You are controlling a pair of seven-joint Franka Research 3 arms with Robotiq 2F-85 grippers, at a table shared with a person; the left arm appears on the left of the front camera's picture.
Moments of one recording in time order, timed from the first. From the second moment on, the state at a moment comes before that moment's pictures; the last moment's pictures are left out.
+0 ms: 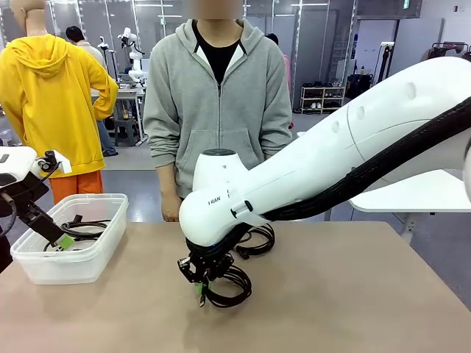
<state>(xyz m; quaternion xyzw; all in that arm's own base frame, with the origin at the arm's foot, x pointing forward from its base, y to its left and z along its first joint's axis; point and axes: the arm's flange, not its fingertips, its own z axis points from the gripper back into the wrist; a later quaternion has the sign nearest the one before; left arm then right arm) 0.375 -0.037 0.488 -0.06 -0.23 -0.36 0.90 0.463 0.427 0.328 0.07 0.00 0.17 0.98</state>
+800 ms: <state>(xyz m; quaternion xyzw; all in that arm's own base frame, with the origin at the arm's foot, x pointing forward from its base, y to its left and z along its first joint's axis) 0.375 -0.037 0.488 -0.06 -0.23 -0.36 0.90 0.467 0.425 0.326 0.08 0.00 0.18 0.98</state>
